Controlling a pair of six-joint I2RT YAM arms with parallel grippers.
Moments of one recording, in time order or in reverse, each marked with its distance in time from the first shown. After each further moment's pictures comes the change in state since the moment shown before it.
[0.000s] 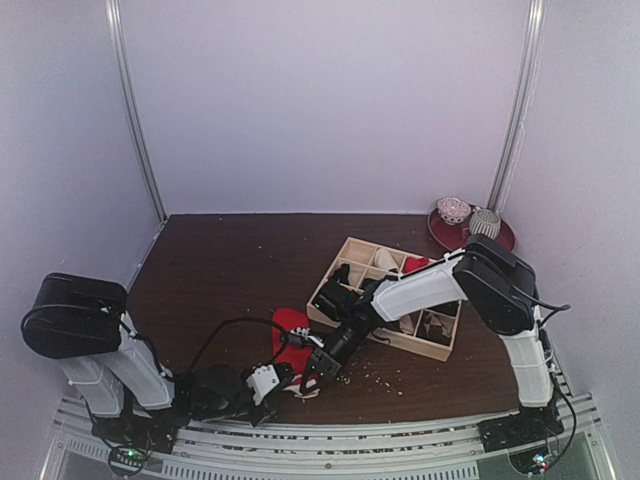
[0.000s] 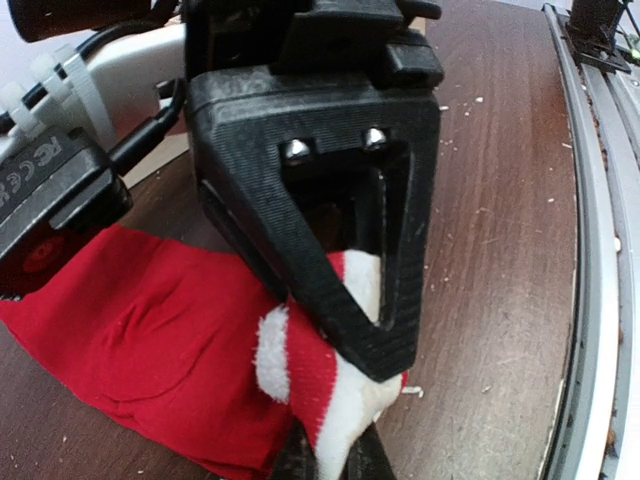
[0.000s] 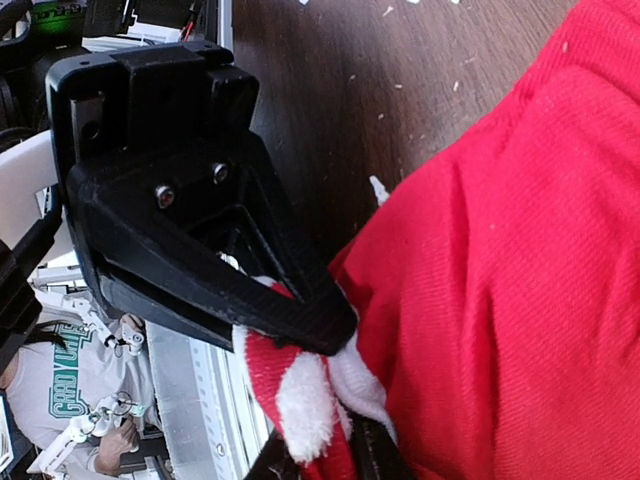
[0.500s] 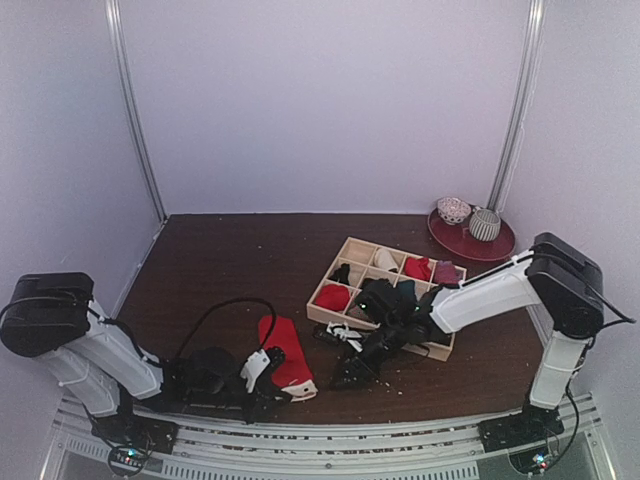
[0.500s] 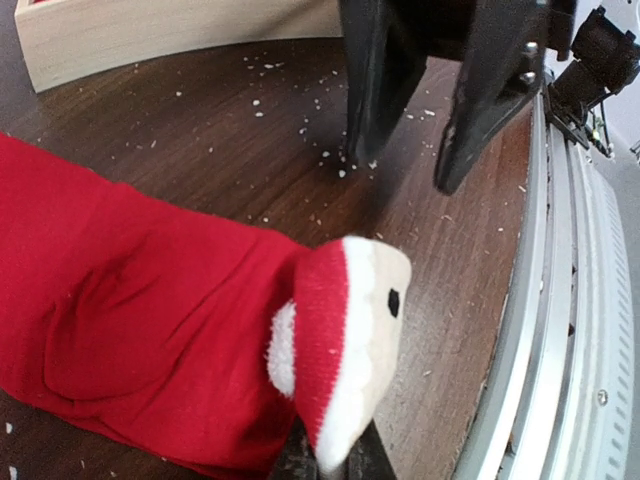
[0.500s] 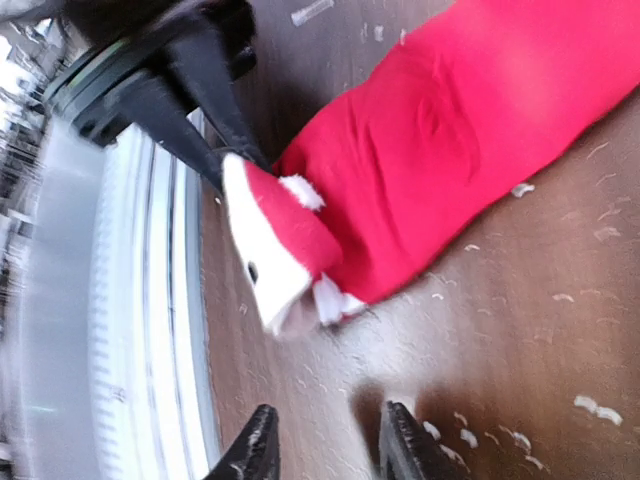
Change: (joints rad) left arm 0.107 -0.167 0.002 -0.243 0.275 -0.356; right arm -0.010 -0.362 -0.426 0.300 0.272 -0.114
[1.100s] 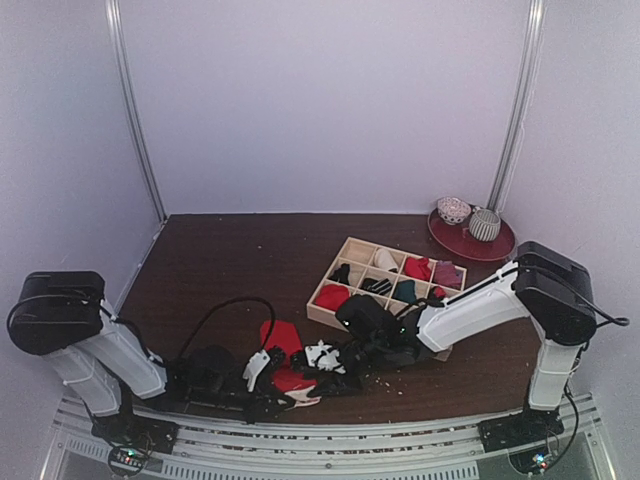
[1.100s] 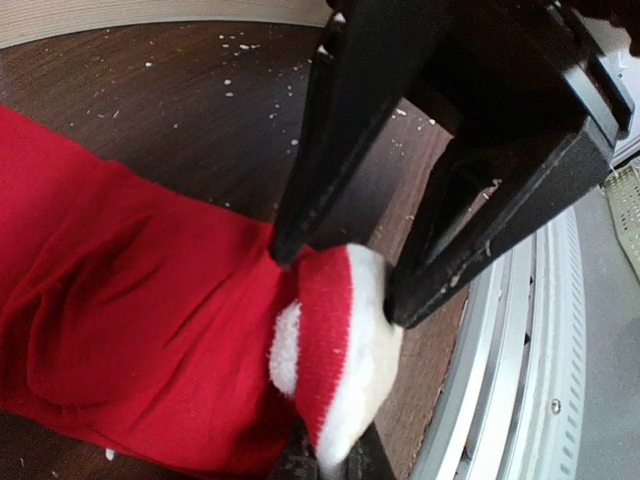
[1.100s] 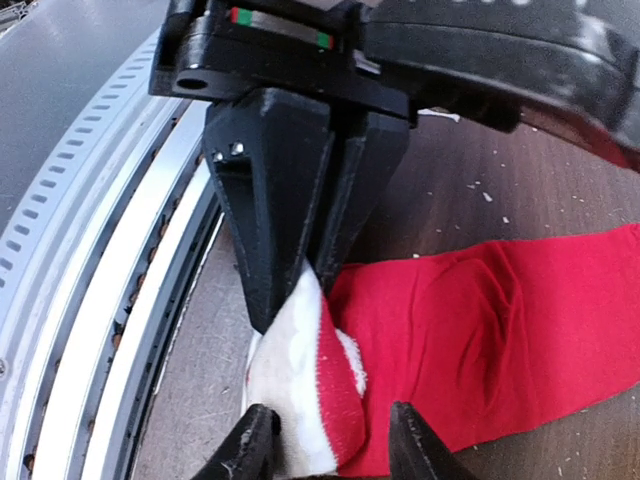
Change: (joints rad) left arm 0.033 0.060 -0.006 0.073 0.139 -0.137; right arm 0.129 0.027 -0.017 0.267 0.159 -0.486
